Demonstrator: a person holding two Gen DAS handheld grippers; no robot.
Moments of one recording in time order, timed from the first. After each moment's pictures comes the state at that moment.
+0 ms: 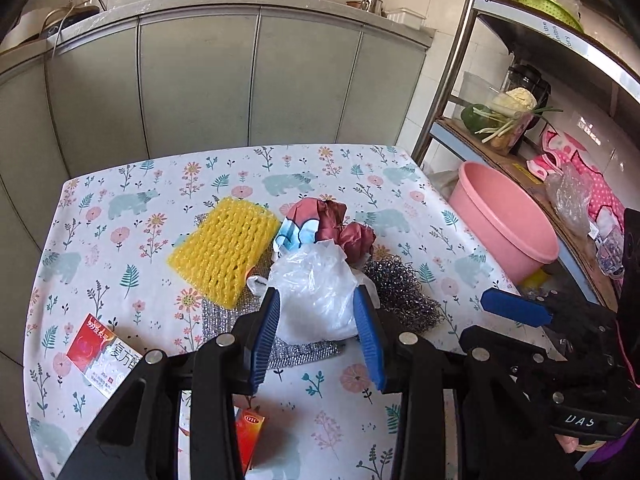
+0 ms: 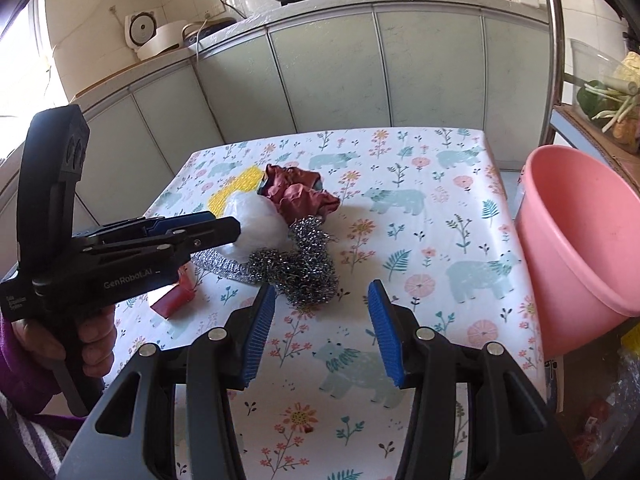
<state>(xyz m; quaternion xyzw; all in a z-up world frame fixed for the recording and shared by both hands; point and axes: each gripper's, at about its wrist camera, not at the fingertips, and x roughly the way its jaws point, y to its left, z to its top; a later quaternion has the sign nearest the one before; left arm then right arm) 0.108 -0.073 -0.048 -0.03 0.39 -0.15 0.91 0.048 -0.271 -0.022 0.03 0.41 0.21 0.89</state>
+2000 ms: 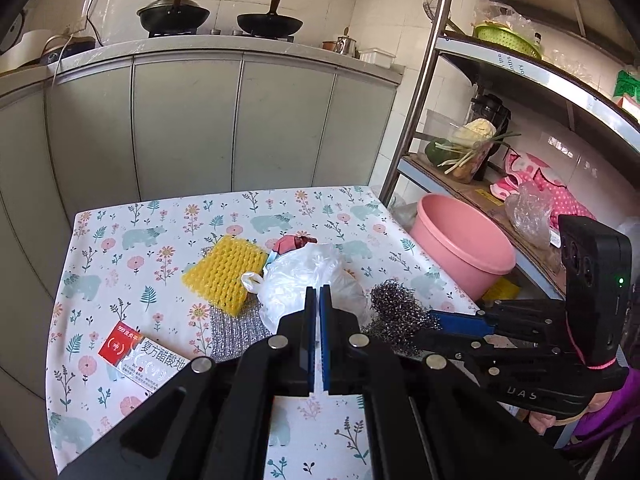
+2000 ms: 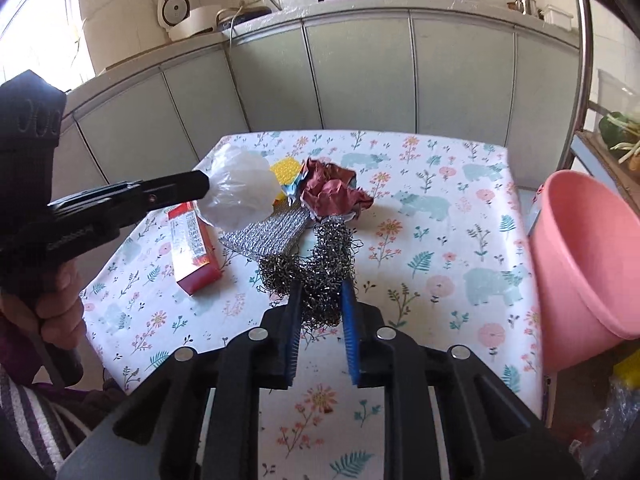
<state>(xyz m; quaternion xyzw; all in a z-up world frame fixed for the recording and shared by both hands) 0.056 -0.059 -0.004 -0.04 0.32 -0.19 0.93 0.024 -0.263 -0.004 -0.01 0.39 0.25 0.88</state>
